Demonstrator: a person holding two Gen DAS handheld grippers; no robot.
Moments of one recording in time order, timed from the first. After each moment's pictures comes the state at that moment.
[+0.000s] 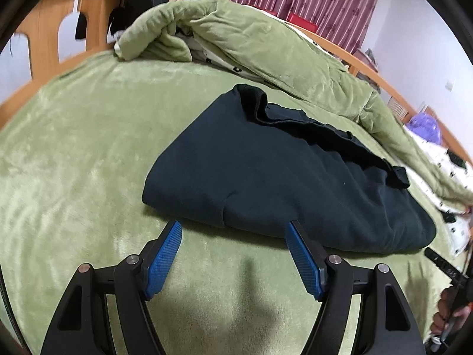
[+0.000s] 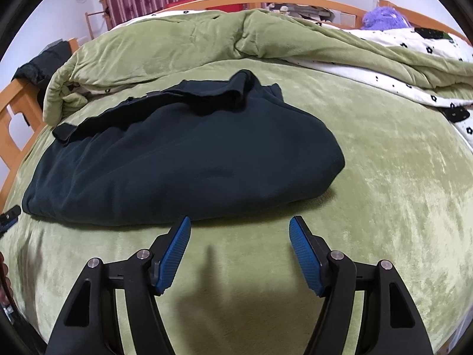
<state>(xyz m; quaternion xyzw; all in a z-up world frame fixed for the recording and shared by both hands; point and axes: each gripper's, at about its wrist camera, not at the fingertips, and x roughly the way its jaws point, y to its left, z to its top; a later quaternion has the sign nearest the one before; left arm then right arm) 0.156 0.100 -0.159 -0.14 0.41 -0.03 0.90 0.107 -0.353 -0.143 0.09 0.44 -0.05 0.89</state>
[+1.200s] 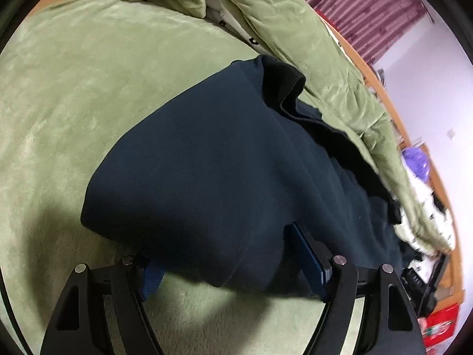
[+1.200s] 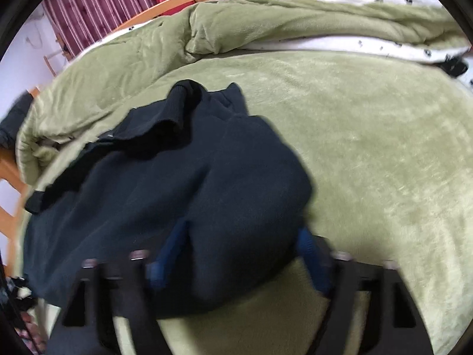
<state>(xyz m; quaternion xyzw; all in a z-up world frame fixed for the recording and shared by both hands) 0.222 0.109 -0.213 -0.25 0.45 -0.05 0.86 0.192 -0.406 -0.172 0.17 0.44 -0.12 0.87</state>
